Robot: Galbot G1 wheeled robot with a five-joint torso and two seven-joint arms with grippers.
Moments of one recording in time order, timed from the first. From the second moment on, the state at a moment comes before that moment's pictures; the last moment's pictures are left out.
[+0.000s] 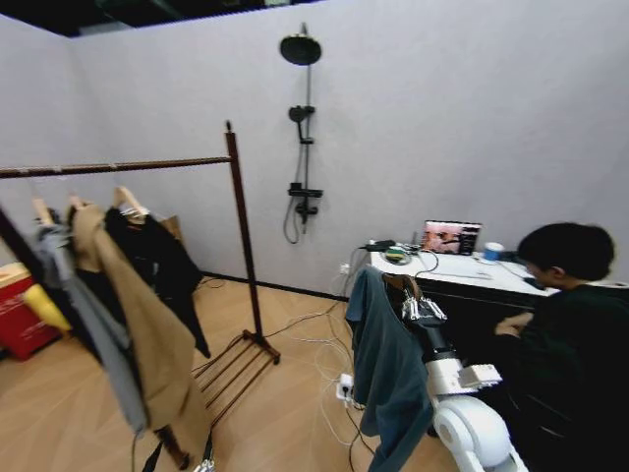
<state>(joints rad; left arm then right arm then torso) 2.05 -1.57 -0.58 -2.33 -0.08 -0.09 -0.03 -1.28 1.22 0.65 2.19 0.40 0.10 0.10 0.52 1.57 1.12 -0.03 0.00</state>
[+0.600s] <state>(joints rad) 2.05 -1.57 -0.58 -2.33 -0.08 -0.09 -0.03 -1.24 1.18 0.66 2.20 0.37 0.07 0.09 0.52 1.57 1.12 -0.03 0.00</state>
